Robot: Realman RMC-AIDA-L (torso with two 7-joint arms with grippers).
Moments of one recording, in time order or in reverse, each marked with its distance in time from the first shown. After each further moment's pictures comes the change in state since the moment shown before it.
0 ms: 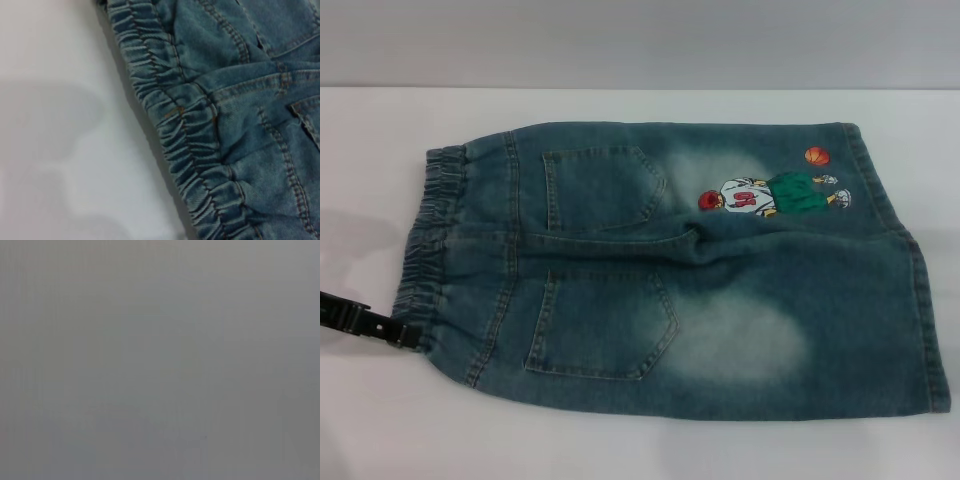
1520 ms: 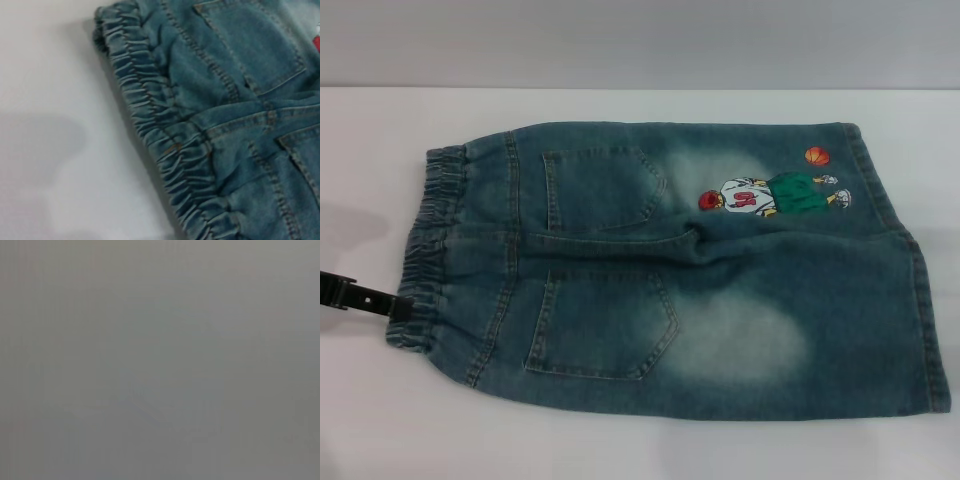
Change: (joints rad) left arm 0.011 0.032 -0.018 0.003 -0.079 -0.003 0.031; right arm 0.003 0.000 -0.022 0.000 0.000 0.008 0.000
